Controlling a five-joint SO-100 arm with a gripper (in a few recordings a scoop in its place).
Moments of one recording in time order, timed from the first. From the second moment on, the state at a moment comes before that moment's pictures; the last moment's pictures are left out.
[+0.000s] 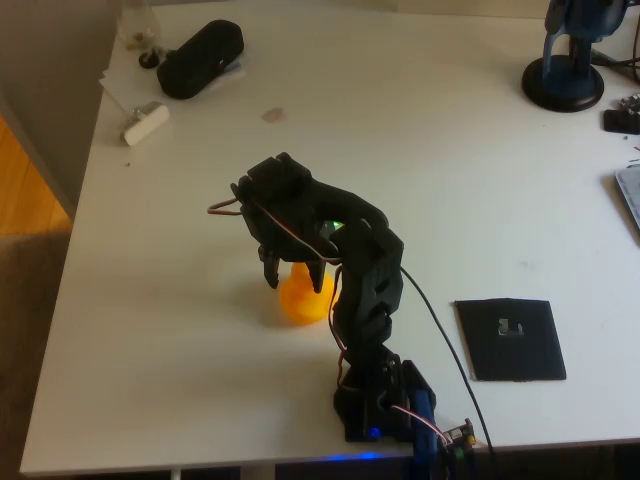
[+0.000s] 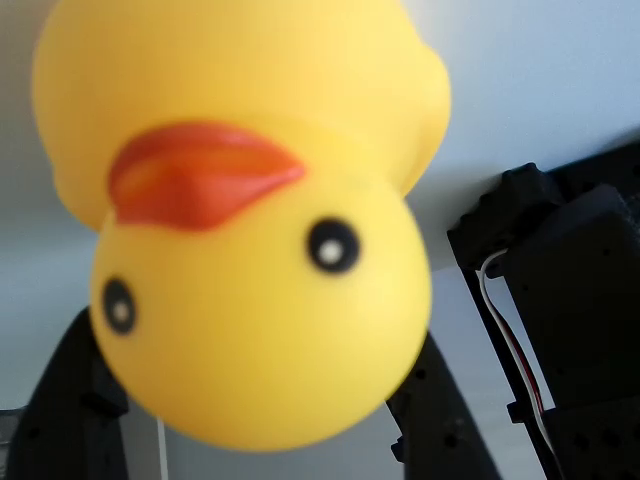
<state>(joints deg) -33.8 92.9 109.9 88.9 -45.1</state>
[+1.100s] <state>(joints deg) -27.9 92.5 104.9 89.4 -45.4</state>
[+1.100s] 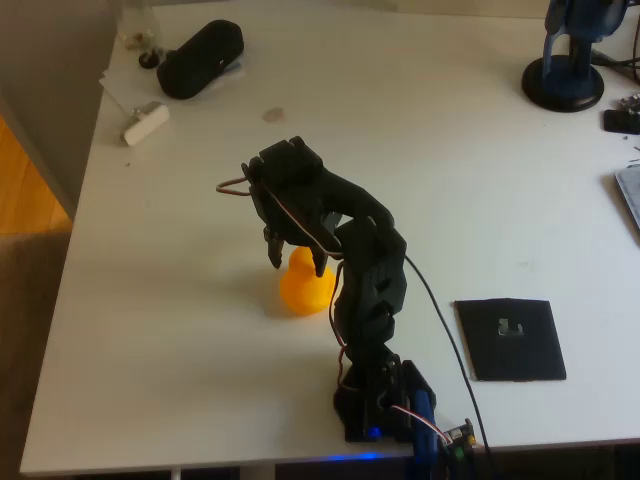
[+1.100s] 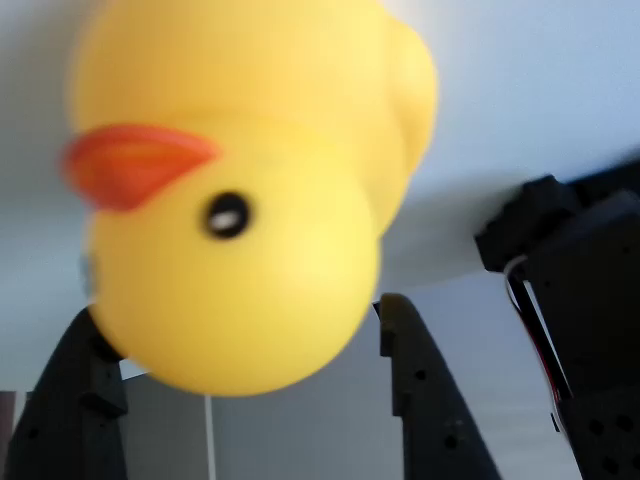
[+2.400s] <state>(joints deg) -20.6 92.3 106.5 89.0 -47.5</state>
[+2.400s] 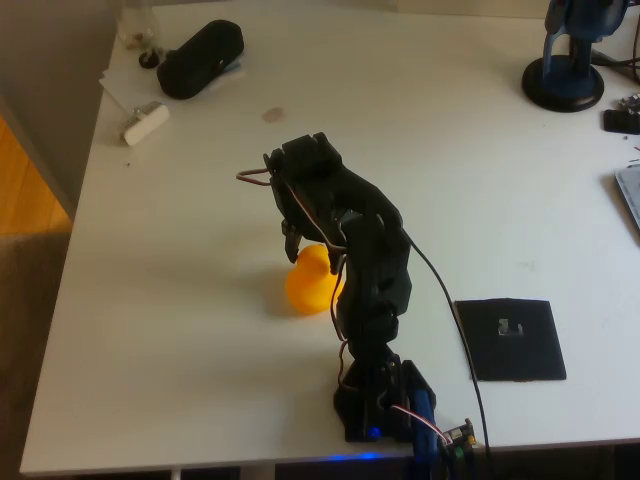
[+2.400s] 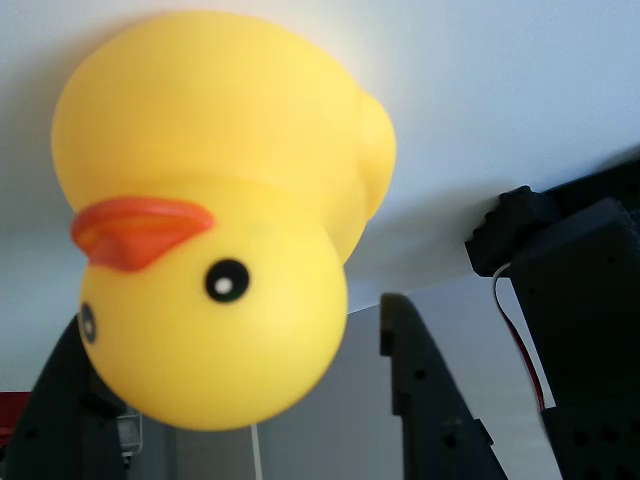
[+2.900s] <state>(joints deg) -19.9 92.3 107.1 87.4 -48.7</state>
